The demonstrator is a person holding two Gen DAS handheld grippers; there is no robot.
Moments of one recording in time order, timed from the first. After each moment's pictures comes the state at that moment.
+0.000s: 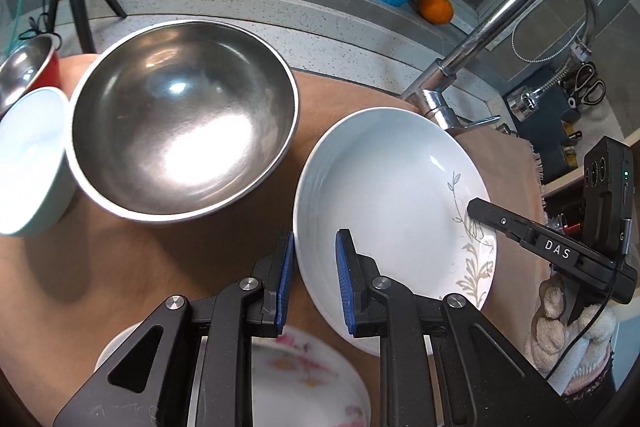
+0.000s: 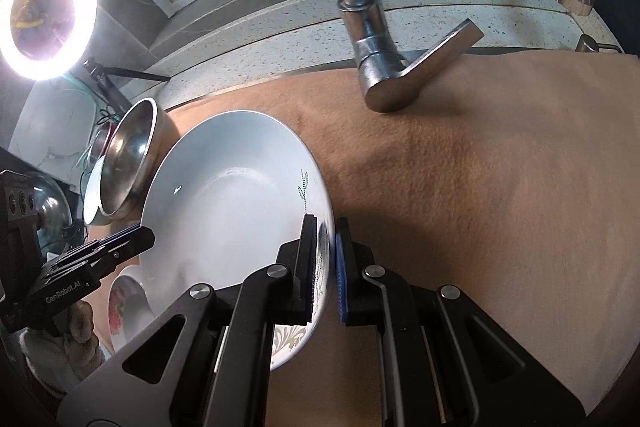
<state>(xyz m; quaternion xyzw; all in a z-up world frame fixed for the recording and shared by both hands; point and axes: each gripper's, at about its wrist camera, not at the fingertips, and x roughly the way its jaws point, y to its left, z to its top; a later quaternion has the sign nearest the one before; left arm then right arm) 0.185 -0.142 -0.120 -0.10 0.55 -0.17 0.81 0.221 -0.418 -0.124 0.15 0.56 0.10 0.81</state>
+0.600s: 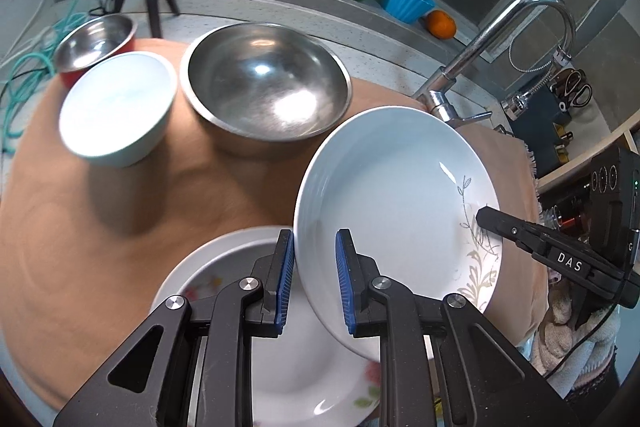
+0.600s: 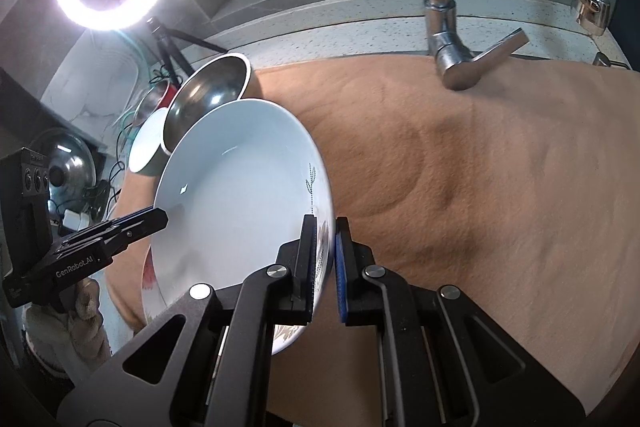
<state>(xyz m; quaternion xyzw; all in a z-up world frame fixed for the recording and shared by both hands) 0.130 -0.086 -0.099 -0.11 0.53 -0.15 0.83 0.163 -0.364 -0.087 0.13 0.55 0.15 0.81</state>
